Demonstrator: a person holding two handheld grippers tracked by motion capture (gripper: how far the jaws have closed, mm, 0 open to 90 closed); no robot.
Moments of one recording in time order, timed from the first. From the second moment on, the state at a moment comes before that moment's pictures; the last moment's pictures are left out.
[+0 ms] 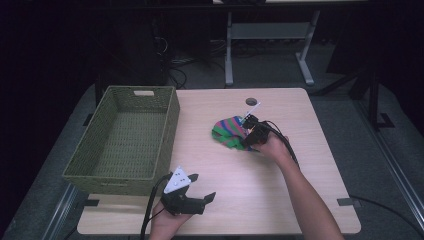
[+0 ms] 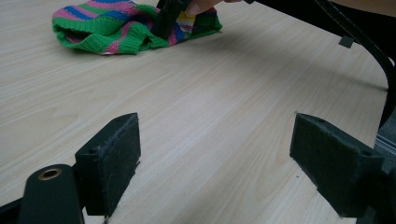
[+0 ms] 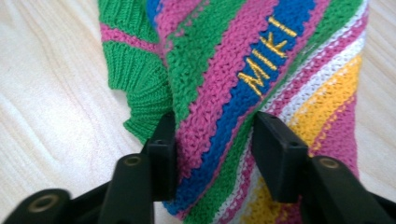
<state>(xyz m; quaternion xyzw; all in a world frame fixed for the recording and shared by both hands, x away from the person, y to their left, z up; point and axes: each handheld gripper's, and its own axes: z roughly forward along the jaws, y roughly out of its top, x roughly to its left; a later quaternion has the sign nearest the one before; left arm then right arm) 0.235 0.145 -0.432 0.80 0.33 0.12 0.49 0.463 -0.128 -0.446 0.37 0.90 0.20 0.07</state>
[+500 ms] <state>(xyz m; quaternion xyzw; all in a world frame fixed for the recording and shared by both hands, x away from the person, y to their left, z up) 0.235 0.147 -0.432 0.80 0.33 0.11 0.49 0.467 -0.130 -0.444 0.39 0.89 0.20 0.06</state>
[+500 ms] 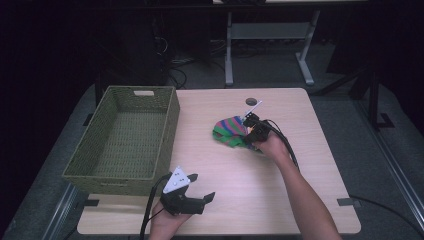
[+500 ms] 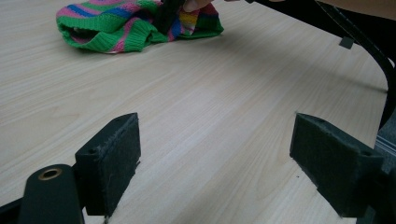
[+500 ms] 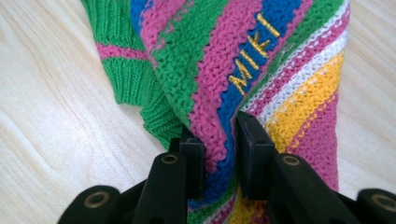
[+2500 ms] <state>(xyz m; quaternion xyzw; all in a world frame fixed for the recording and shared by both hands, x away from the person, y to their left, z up) 0.234 0.147 -0.432 0.80 0.33 0.11 0.49 0.396 -0.190 -0.373 0.36 0.87 0.35 0.02</state>
